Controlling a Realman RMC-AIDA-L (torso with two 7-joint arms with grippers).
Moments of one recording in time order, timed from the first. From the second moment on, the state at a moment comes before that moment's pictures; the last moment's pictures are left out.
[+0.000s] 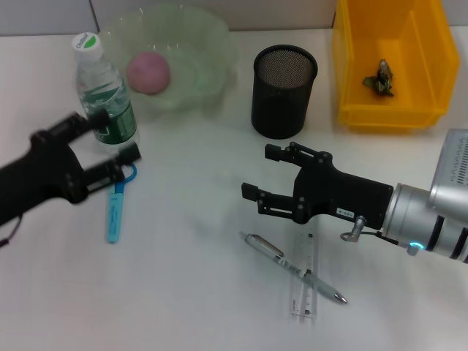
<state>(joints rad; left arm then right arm) -0.32 -2.02 0.76 0.45 1.57 1.63 -1.00 0.63 2.08 -0.95 0.03 -1.43 -1.35 0.66</state>
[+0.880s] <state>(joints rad) -0.33 -2.06 0.76 0.43 1.76 1.59 -0.99 0.52 2.08 -0.98 -0.25 -1.59 -1.36 0.96</state>
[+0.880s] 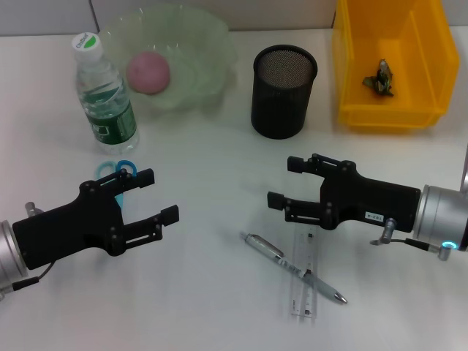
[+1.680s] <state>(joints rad) -0.38 -2.06 0.81 0.43 1.78 1.54 -1.00 0.55 2.06 -0.97 -0.45 -1.88 -1.44 1.09</state>
